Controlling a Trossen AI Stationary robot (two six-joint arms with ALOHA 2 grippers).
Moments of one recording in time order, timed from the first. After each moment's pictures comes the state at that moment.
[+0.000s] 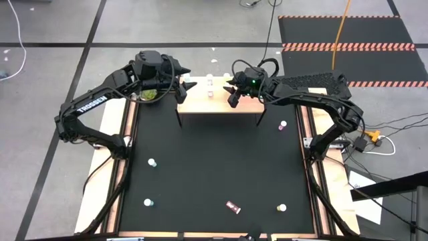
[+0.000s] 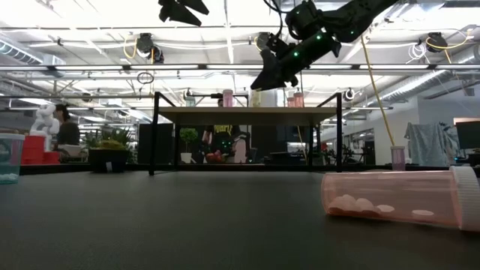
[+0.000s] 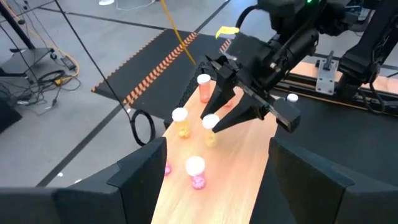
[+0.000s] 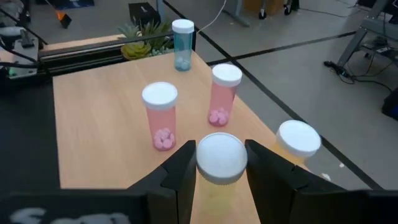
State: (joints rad) left arm 0.48 1.31 1.51 -0.61 0.02 0.09; right arm -0.54 1.58 1.11 0.06 -0.03 -0.08
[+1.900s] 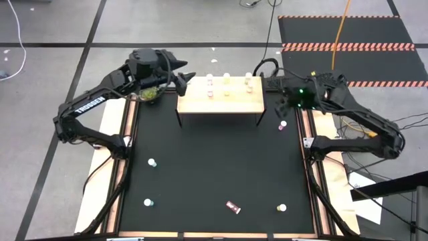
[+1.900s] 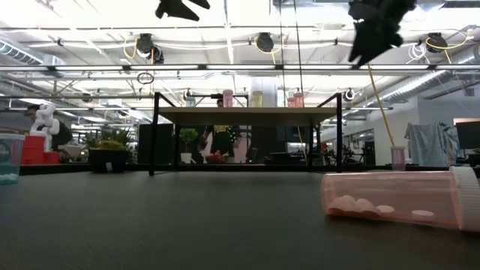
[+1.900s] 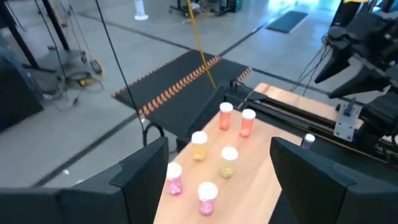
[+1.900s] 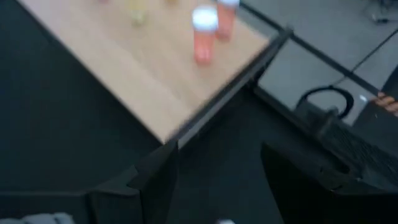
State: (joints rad) left arm 0.48 1.30 1.51 -0.52 -0.09 -0.05; right arm -0.53 0.95 1.11 -1.00 0.21 0.19
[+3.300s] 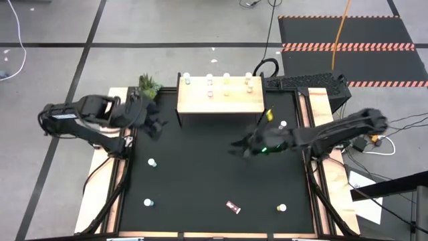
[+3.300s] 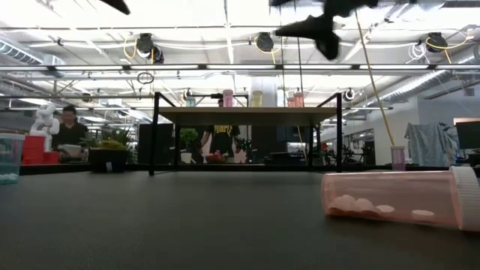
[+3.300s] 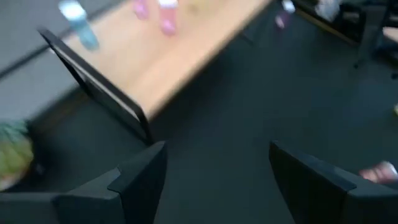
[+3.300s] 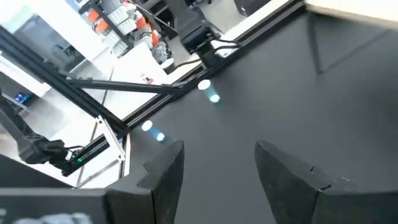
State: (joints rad) left arm -0.13 1.08 1.43 -1.24 -0.45 -0.69; right arm 0.19 1.28 0.81 0.12 0.21 0.69
